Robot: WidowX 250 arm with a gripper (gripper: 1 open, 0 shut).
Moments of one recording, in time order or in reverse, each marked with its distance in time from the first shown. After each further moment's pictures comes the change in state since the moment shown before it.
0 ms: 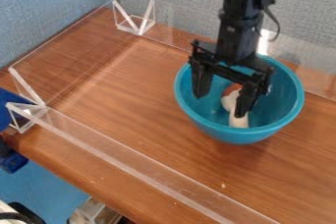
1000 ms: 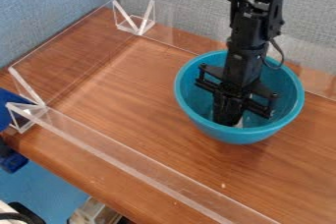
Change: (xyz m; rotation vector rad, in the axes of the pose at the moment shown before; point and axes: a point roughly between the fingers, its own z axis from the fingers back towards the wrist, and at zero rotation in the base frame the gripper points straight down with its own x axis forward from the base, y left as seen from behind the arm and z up) arm 0.006 -0.005 -0.029 0.015 0.040 -0.018
